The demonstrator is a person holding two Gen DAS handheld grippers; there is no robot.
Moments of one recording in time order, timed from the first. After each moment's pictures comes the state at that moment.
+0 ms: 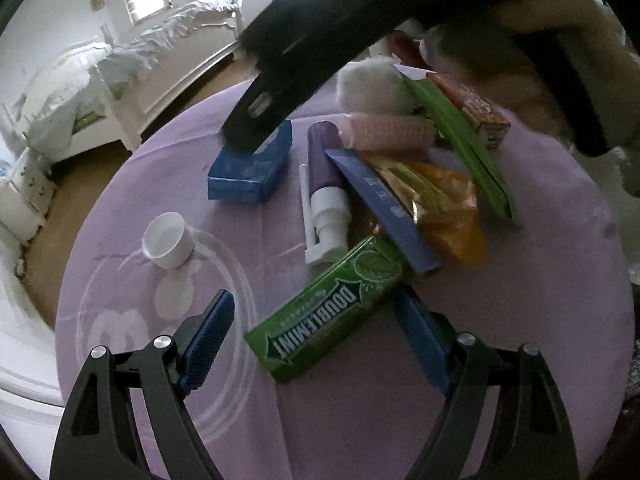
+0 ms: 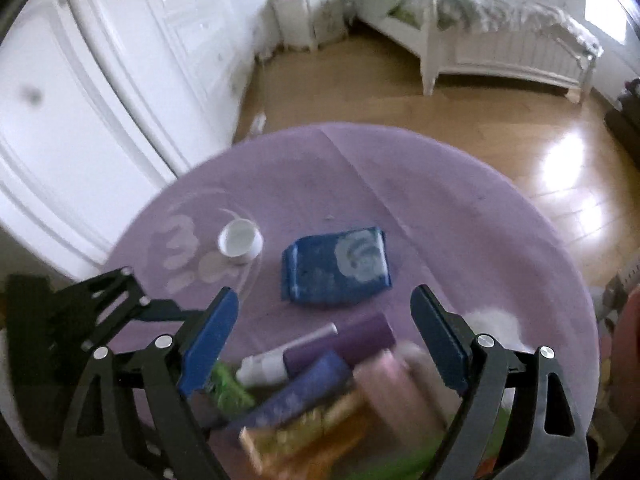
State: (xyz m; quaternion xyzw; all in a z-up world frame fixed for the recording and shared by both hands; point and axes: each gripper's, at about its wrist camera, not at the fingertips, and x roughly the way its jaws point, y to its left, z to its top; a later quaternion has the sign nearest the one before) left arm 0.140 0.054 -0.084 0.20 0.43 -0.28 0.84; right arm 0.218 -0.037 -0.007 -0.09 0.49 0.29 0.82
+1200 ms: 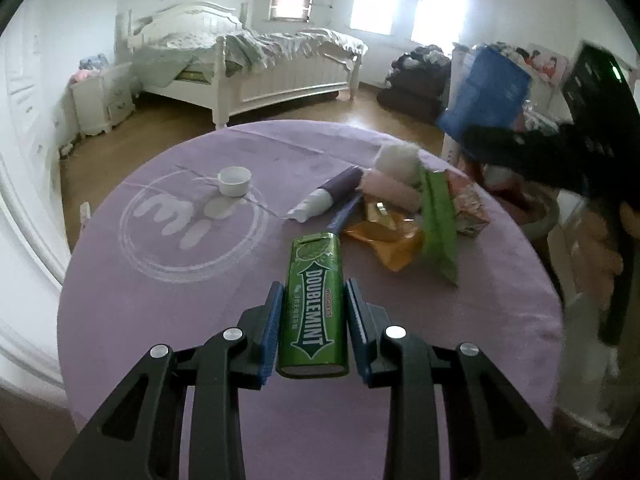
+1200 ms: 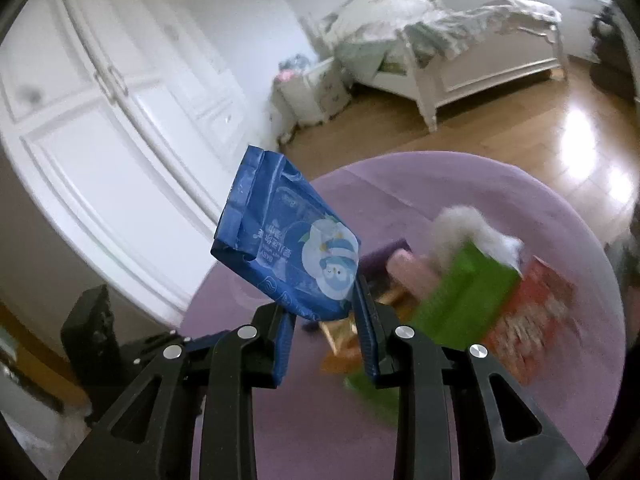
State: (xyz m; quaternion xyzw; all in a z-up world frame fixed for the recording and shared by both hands) left arm 0.031 0.082 -0.038 -0.02 0.38 -0.12 0.92; right arm 0.067 -0.179 0.042 0.12 0.36 0.33 0.86
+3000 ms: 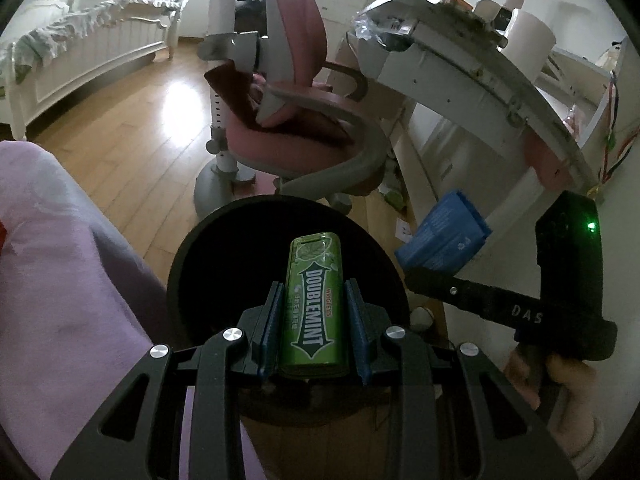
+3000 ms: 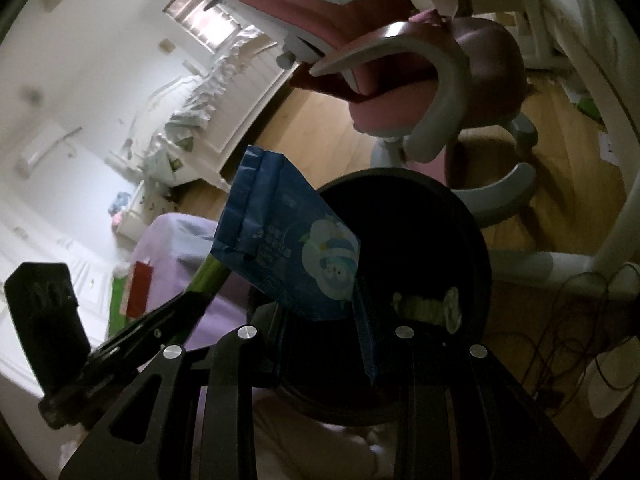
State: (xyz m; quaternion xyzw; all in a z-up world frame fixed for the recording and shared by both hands) left arm 0.075 -0.325 -0.090 0.02 0.44 -0.40 0.81; right arm -0.072 -0.558 -0.115 0.35 0.37 0.00 0.86
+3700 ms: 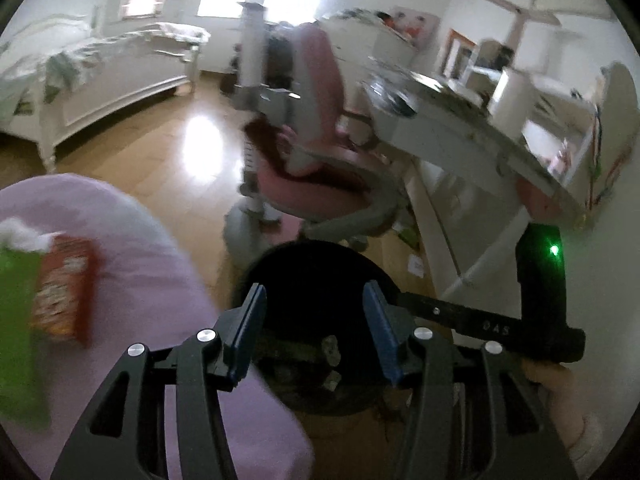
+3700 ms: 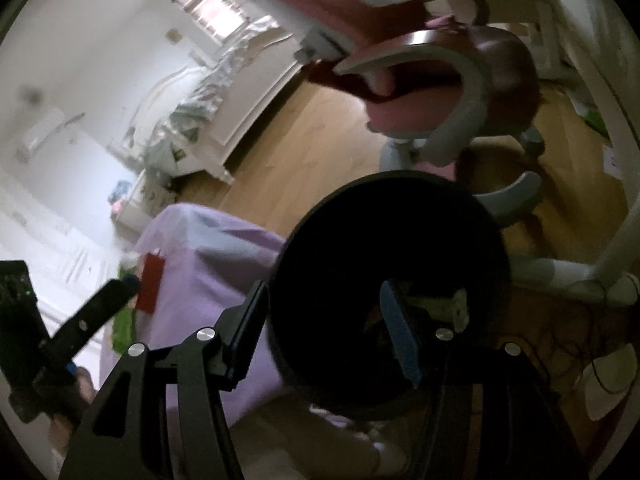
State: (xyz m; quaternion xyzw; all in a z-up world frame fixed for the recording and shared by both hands) left arm 0.069 -0.242 -0.028 -0.01 0.38 -0.36 0.85; right arm -0.054 -0.512 -0.088 0.31 0.38 0.02 0.87
